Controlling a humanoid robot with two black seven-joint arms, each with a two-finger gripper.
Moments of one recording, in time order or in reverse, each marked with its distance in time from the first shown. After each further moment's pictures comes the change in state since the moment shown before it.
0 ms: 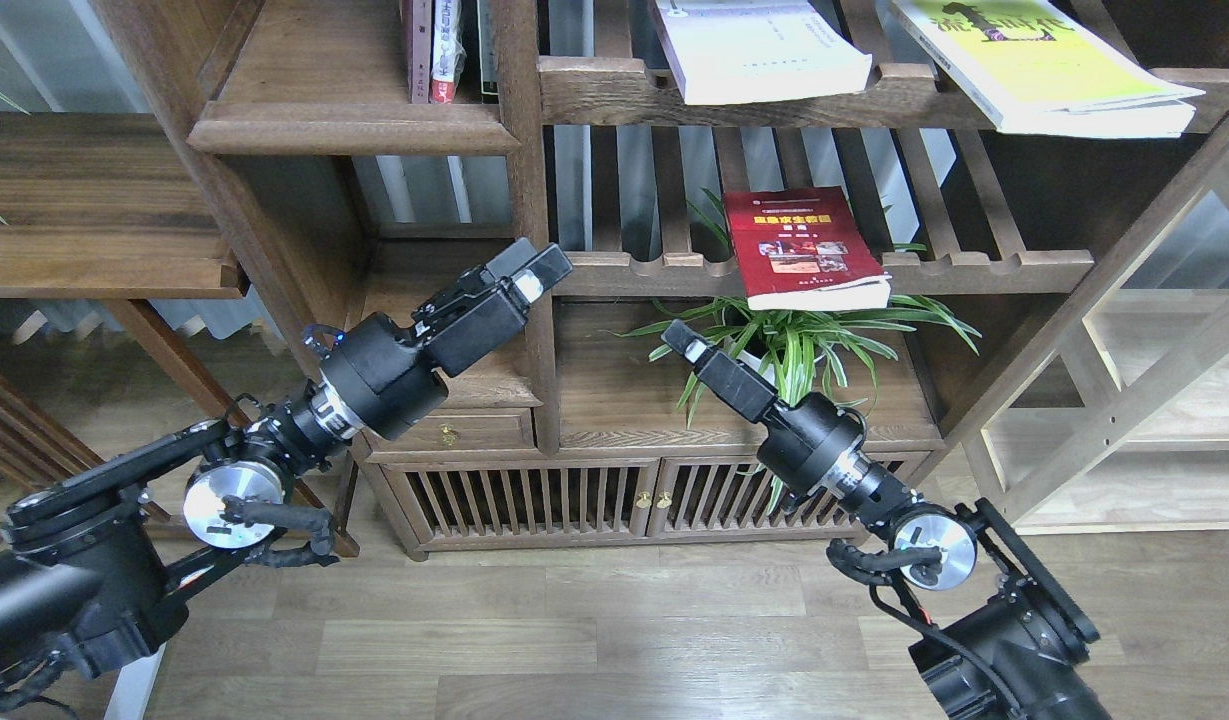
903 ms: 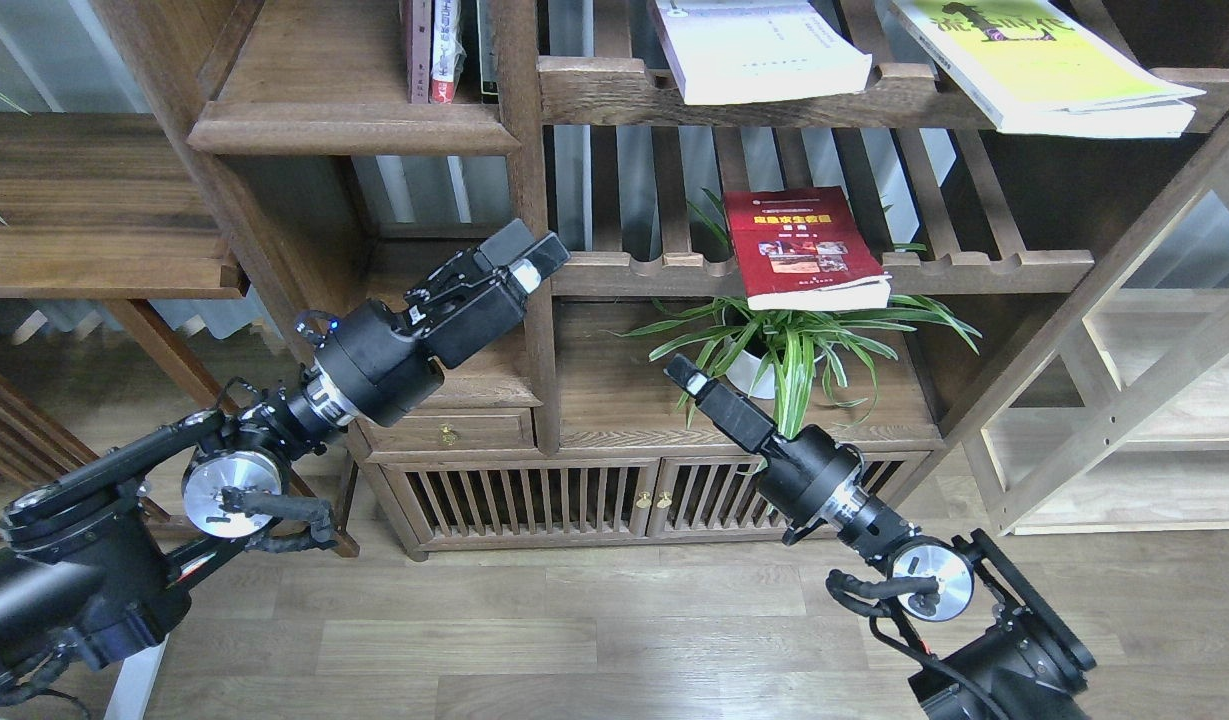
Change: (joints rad) left arm 0.021 -0.010 -0.070 0.010 0.088 0.000 0.001; right arm -0.052 0.010 -0.006 -0.041 0.011 0.000 0.001
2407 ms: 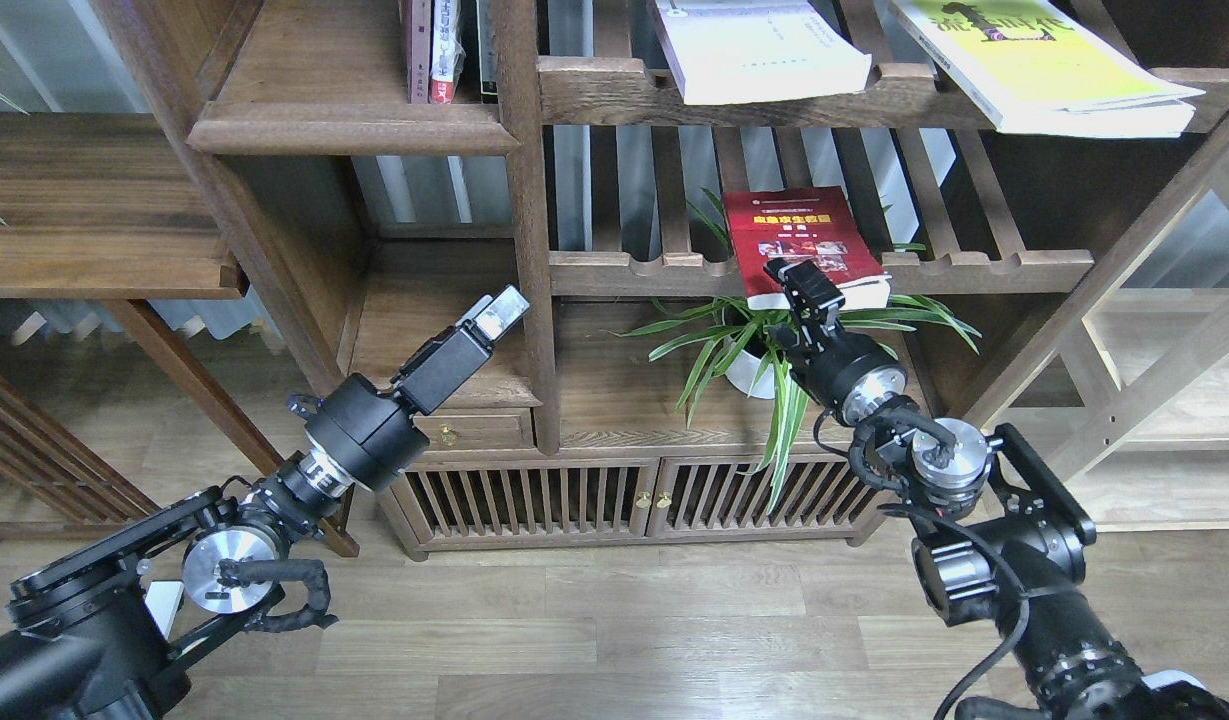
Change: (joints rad) left arm 0.161 -0.010 -0.006 -0.002 -0.120 0.000 -0.001; right arm 0.298 -0.006 0.111 -0.286 0.370 -0.464 0.006
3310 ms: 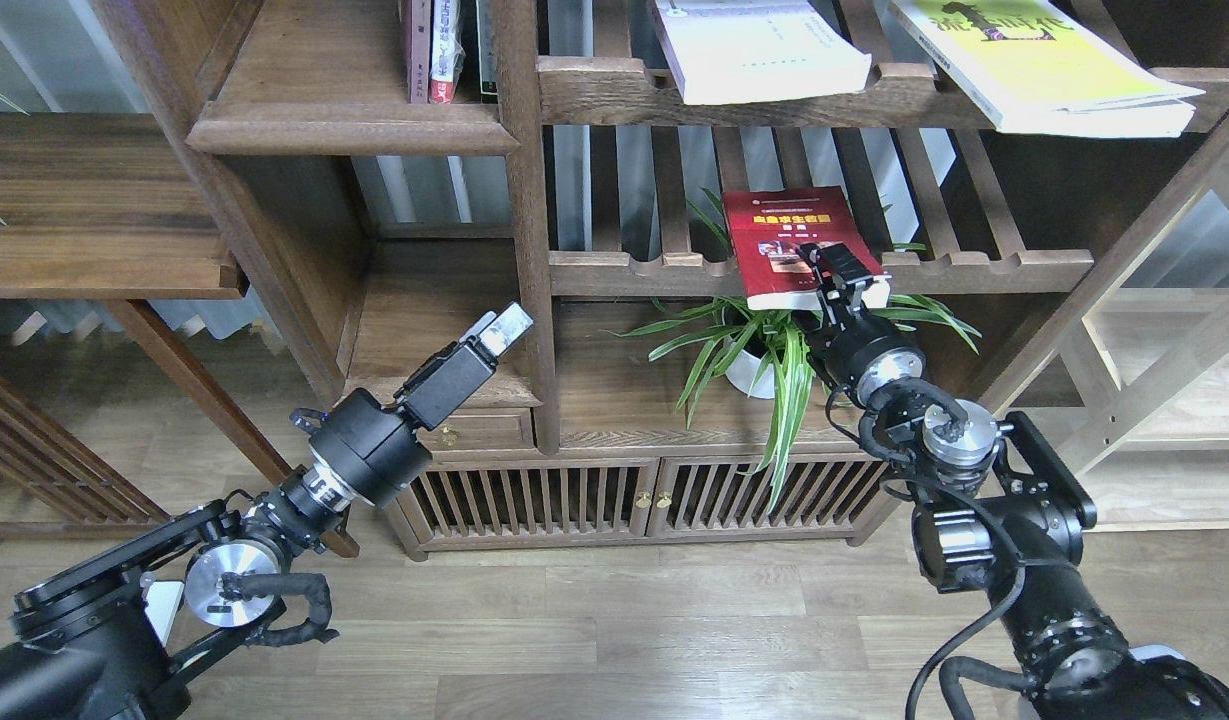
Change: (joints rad) left arm 0.019 -0.004 0.011 -0.001 0.005 0.000 0.000; right arm 0.055 0.033 0.105 -0.111 0.016 -0.028 0.008
